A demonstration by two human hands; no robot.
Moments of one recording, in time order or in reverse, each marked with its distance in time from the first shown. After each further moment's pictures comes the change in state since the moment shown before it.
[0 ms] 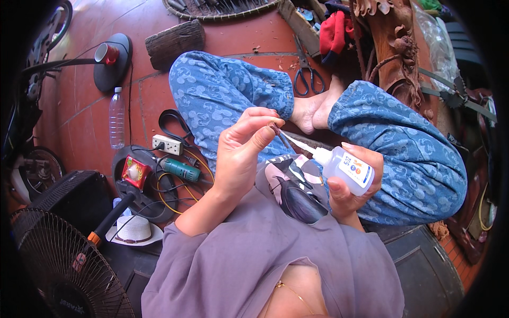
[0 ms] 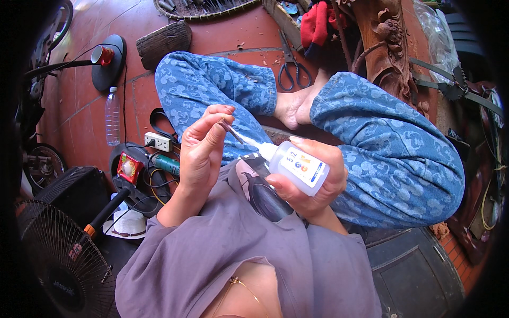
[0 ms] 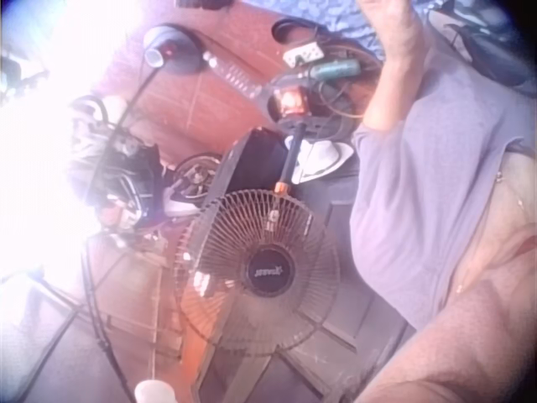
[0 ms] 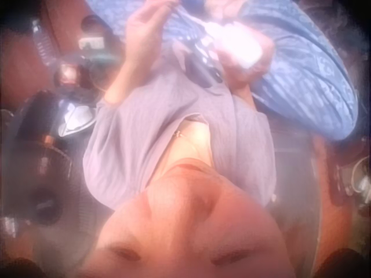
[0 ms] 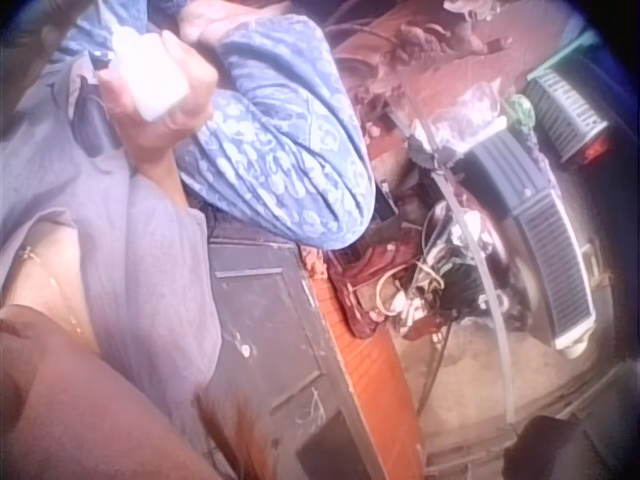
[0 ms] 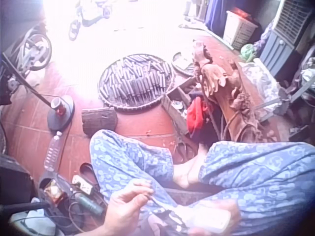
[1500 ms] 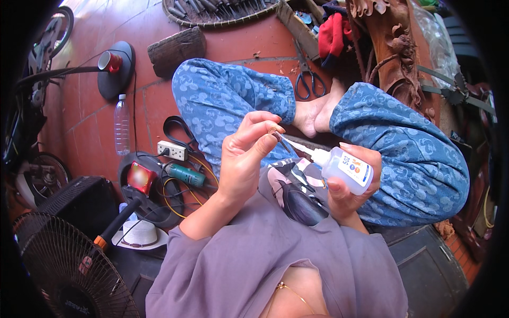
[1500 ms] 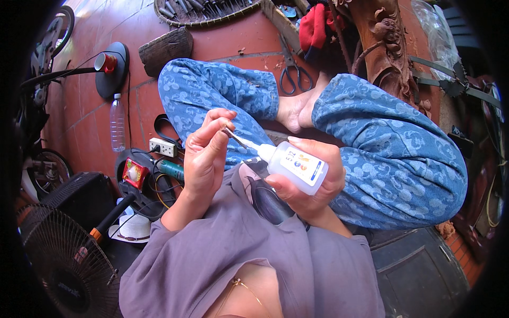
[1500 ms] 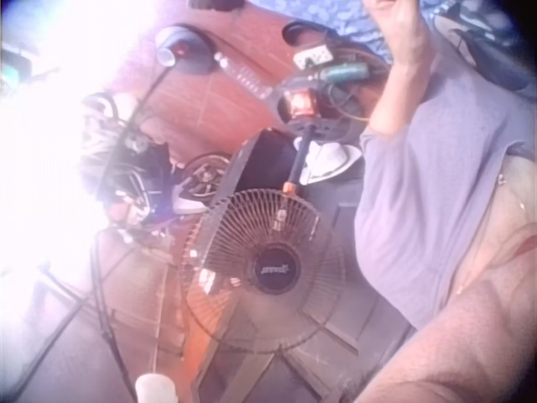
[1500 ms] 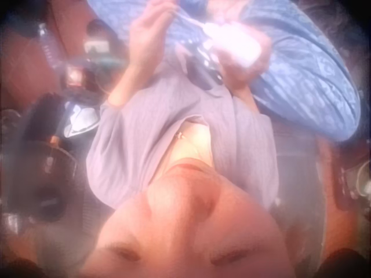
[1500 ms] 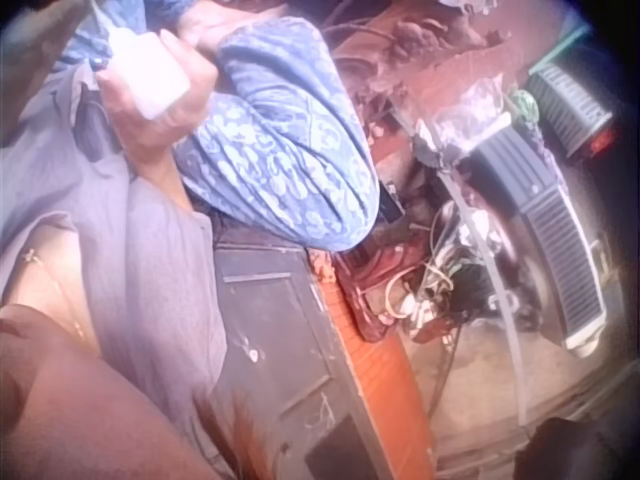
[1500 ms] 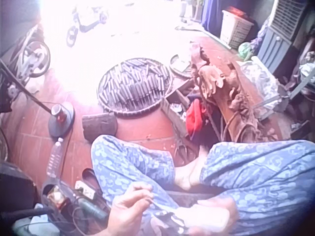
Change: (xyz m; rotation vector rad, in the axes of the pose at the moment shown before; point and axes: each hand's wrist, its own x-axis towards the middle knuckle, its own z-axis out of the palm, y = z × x) left_hand 0.000 0.003 0.003 0.056 -0.022 0.027; right_hand 0.003 -0.001 0.003 0.063 -0.006 0.027
